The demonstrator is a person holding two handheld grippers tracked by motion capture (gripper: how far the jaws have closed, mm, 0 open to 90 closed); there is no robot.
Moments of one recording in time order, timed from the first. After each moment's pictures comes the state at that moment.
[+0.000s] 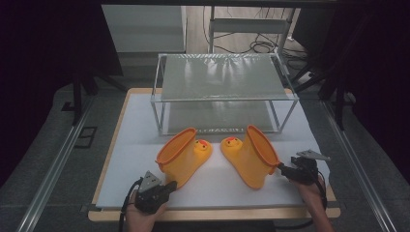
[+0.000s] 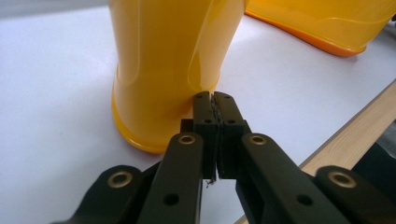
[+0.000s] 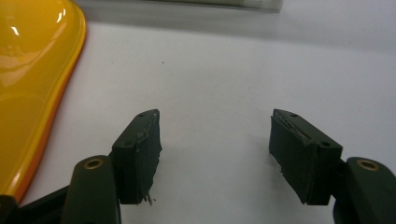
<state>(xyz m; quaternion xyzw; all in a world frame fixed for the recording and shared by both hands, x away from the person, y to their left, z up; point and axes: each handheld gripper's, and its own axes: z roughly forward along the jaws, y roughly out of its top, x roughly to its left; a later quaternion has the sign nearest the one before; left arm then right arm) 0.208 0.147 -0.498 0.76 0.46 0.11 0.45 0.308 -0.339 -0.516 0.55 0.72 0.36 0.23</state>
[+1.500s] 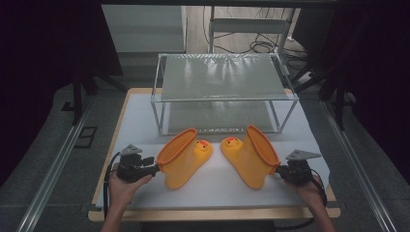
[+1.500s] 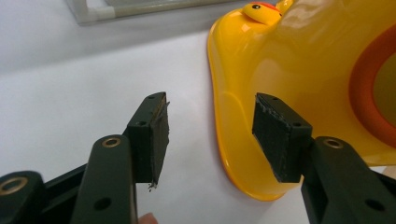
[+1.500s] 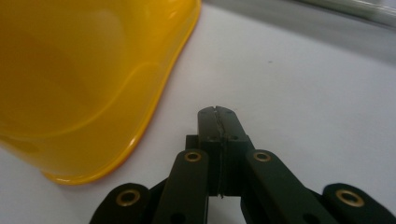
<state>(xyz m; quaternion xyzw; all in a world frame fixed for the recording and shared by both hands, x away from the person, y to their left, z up) 0.280 0.204 -0.473 0.75 0.50 0.07 0.42 0.305 -0.317 -0.505 0.41 0.82 0.38 0.14</state>
